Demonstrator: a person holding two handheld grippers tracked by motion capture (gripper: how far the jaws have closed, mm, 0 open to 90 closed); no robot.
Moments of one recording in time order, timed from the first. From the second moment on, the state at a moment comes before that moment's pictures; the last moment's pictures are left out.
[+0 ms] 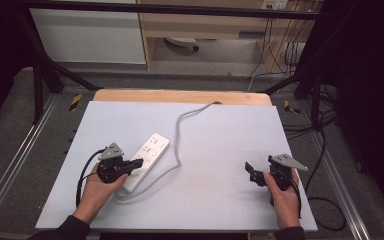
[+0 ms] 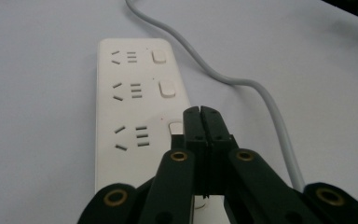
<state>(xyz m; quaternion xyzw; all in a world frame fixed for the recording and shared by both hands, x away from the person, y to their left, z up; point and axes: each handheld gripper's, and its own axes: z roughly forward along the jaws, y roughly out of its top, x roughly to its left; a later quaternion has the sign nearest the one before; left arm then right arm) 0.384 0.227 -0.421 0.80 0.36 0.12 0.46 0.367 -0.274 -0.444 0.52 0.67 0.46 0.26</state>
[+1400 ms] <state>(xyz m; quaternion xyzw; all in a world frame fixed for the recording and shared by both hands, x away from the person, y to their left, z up) 0.409 0.208 -0.431 0.82 0.38 0.12 0.42 0.367 -0.274 -0.444 0.52 0.67 0.46 0.26</state>
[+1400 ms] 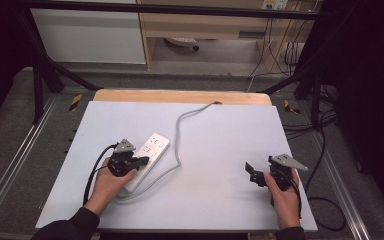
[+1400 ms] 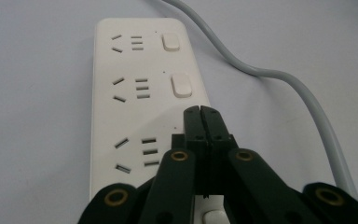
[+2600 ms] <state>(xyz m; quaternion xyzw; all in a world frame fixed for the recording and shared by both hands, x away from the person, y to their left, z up) 0.409 0.207 -0.431 0.81 0.39 0.11 0.41 0.367 -0.273 -0.444 0.52 0.68 0.46 0.26</state>
